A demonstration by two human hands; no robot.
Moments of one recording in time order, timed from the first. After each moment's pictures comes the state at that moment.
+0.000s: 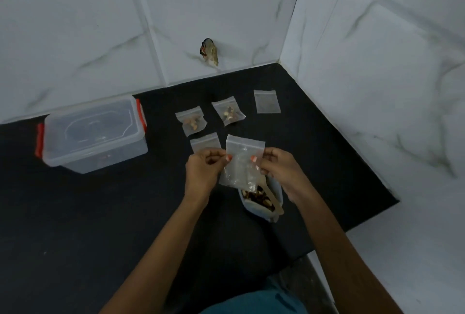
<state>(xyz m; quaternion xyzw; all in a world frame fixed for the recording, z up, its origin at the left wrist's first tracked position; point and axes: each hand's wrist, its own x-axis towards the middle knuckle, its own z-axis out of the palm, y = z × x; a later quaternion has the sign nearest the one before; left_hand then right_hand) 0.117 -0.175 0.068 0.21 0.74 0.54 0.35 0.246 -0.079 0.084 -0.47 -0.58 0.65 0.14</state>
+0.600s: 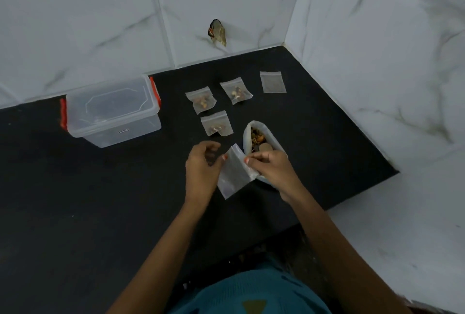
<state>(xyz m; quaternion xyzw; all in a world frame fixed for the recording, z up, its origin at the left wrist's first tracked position) 0.134 -0.249 0.060 0.31 0.79 0.48 0.22 0.255 -0.155 0.071 -0.44 -0.67 0.59 0.12</state>
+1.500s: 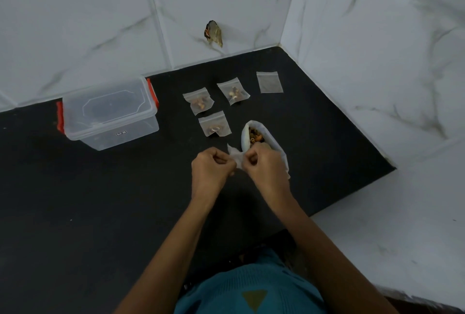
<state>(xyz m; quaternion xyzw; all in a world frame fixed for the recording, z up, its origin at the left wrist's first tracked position) 0.144 -0.243 0.075 0.23 0.78 0.47 0.34 0.242 -0.171 0.067 -0.44 -0.82 0.31 0.19</state>
